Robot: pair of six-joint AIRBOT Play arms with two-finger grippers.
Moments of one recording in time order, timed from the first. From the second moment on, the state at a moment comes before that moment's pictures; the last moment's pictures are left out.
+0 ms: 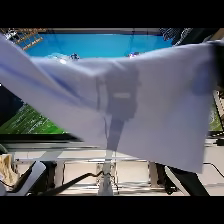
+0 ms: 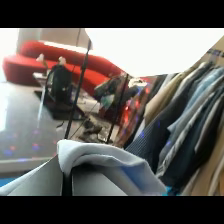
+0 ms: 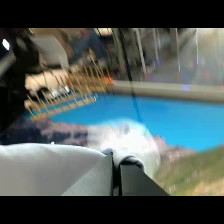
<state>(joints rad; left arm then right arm) 0.77 -1.03 1.86 0.23 -1.25 -1.08 0.19 -0.62 1.37 -1.15 1.00 1.55</state>
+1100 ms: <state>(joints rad) 0.41 -1.62 1.57 1.13 -1.49 -1.41 -0.19 -1.53 1.20 -1.01 0.99 1.38</state>
